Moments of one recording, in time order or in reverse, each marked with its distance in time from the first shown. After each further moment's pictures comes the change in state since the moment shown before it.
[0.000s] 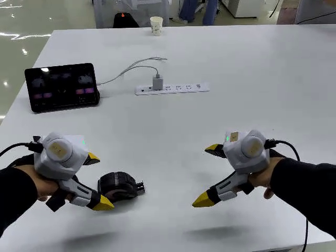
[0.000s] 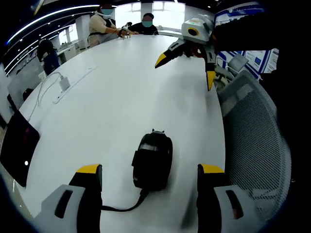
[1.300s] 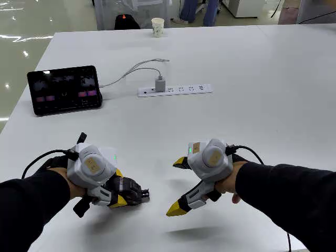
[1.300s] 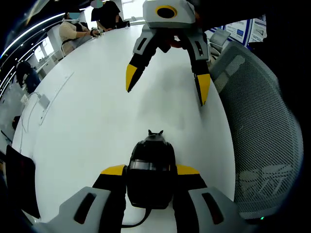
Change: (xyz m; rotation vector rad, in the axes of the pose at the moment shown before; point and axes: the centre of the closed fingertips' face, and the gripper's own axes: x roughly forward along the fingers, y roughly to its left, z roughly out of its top) left arm 0.031 -0.004 -0.001 0.239 0.086 -0.047; right arm 0.074 0.038 0.036 -0.126 0.038 0.137
